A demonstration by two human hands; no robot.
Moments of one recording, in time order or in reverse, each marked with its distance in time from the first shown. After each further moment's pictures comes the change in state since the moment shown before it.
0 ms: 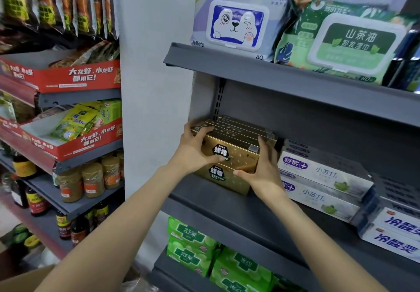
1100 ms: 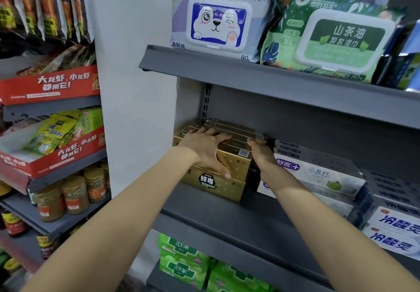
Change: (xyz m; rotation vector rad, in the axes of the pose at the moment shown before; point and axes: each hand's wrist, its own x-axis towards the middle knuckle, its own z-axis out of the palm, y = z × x) left_hand 0.048 0.046 0.001 0.663 -0.432 0.217; right_hand 0.080 0.012 -0.004 0.572 0.041 0.484
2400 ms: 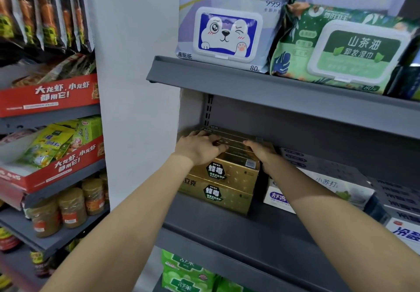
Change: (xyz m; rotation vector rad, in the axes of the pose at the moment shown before) left_hand 0.011 -0.021 -0.002 -0.190 0.069 -0.190; right_hand 0.039 -0.019 0.011 -0.058 0.010 -0.014
